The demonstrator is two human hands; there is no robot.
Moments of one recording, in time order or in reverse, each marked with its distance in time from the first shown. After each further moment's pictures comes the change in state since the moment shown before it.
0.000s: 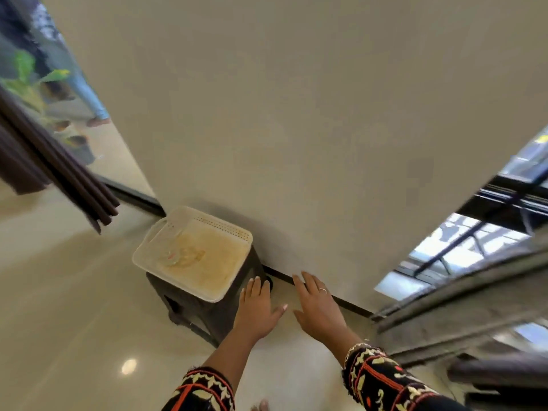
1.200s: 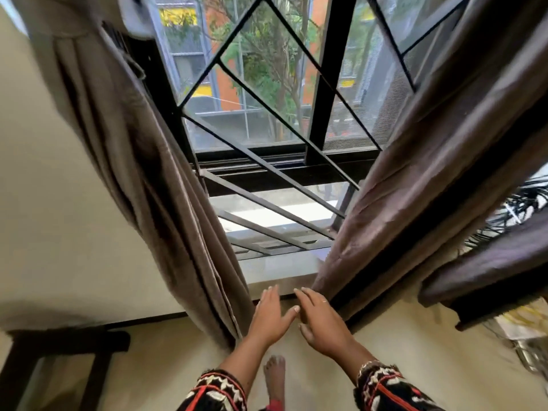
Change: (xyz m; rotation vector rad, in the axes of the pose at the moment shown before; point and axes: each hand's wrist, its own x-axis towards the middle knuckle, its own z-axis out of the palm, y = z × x) left_hand -0.018 0.470 0.227 -0.099 -0.287 0.444; right_hand -0.304 0.400 -0.049 0.217 0.162 0.505
